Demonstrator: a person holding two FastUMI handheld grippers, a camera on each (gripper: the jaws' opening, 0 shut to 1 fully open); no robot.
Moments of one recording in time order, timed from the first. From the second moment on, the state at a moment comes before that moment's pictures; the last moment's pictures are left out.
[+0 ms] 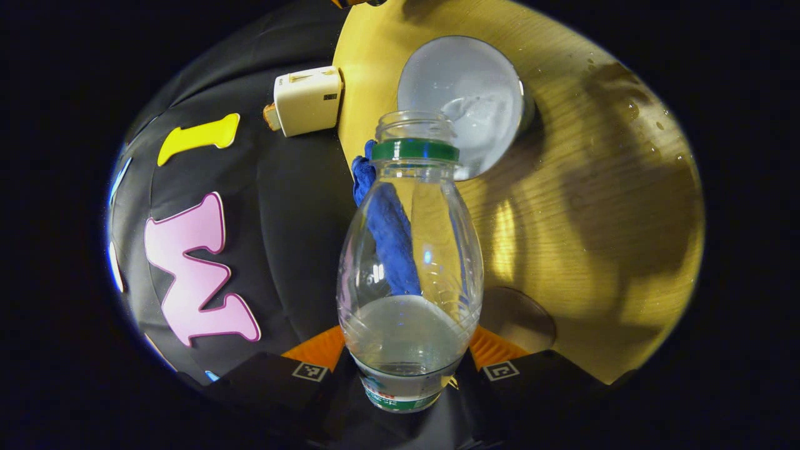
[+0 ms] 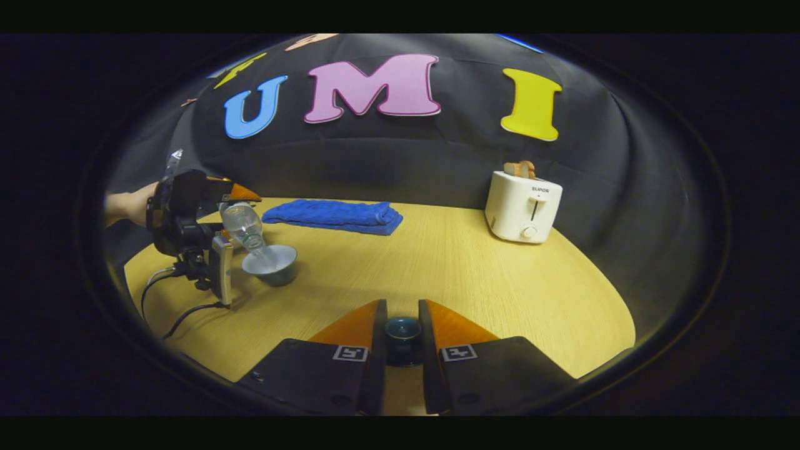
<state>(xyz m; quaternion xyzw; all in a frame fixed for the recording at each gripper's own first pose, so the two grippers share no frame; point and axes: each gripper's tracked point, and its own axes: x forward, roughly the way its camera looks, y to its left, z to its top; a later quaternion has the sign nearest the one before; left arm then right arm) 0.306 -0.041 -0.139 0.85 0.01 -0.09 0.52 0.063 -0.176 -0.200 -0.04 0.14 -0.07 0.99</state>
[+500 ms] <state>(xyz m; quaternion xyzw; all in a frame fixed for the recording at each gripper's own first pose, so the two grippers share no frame) 0.307 -0.043 -0.135 0.87 -0.02 -0.08 0.48 0.050 -0.175 -0.200 -0.02 0.14 -0.07 0.99</state>
